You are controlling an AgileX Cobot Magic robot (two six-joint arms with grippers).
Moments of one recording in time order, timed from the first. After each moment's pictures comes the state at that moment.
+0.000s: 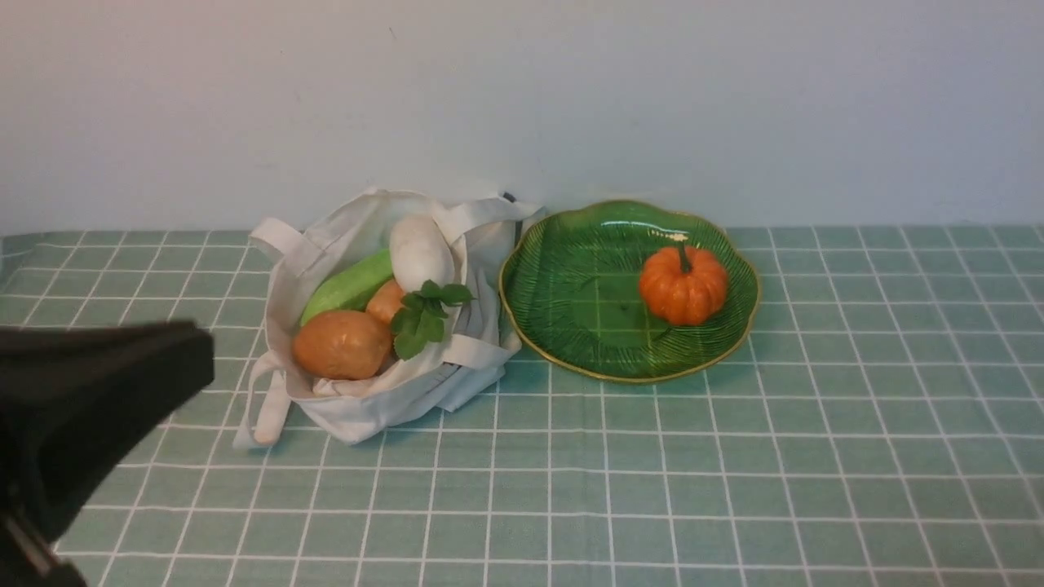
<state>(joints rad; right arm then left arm) 0.05 -0.01 0.02 0.04 0.37 0.01 -0.53 0.48 -0.62 -0.32 0.44 0.22</state>
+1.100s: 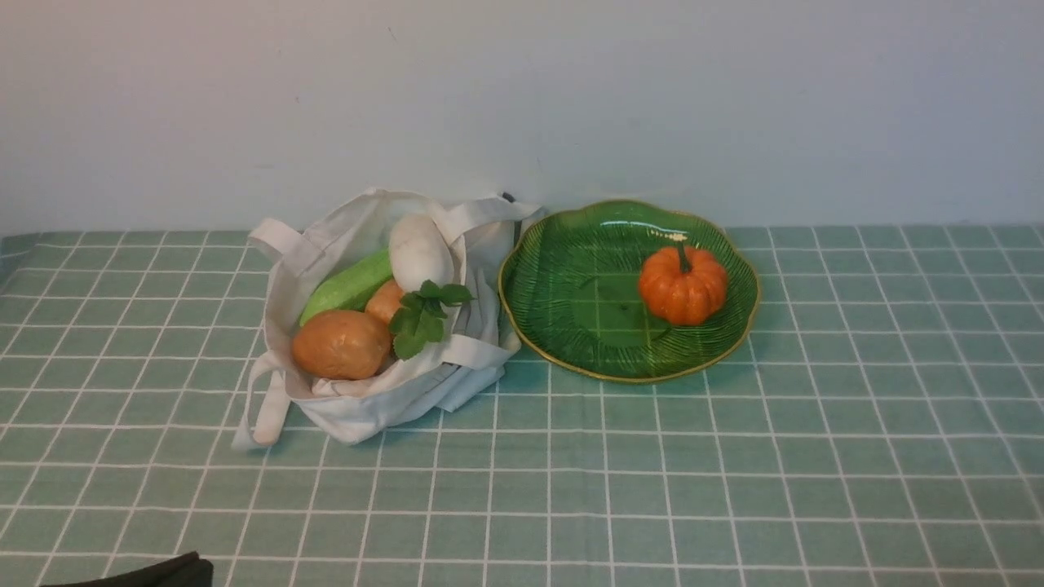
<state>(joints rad) 0.05 -0.01 0.02 0.04 0.37 0.01 -0.49 0.25 -0.20 -0.16 0.38 0.15</state>
